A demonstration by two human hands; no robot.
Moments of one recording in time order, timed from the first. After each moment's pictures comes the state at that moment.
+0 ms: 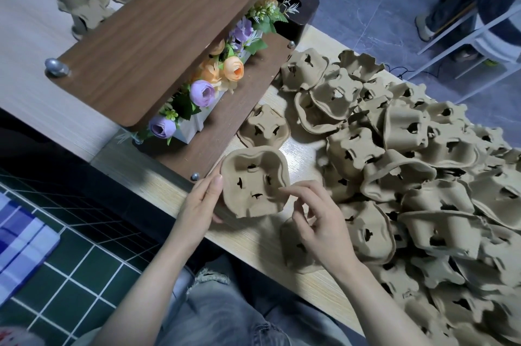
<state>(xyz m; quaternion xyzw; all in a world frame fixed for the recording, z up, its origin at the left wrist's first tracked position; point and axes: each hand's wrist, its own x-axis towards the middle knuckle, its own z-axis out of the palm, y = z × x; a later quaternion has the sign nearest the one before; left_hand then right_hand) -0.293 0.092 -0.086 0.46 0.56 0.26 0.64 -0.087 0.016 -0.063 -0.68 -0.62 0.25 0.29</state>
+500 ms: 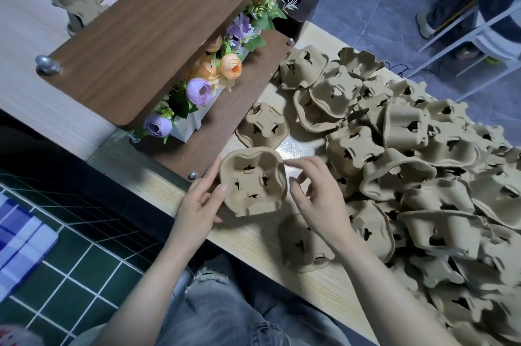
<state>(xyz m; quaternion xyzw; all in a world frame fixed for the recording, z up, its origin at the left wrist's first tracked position) -0.294 0.088 -0.105 0.50 0.55 0.28 0.61 -0.077 0.051 -0.069 -0.71 -0.59 0.25 0.29</state>
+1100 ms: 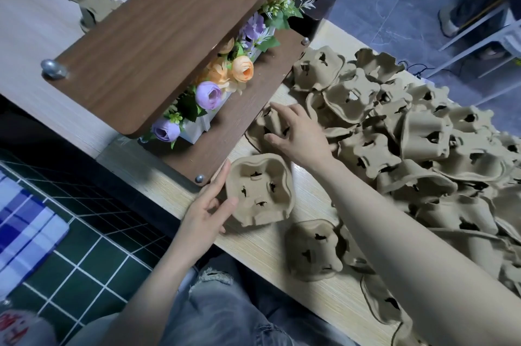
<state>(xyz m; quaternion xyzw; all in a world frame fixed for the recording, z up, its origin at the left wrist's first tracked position) -0.301 0.086 -0.105 0.51 0.54 0.26 0.62 -0.073 0.179 -0.085 -0.71 -0.64 0.26 0.12</state>
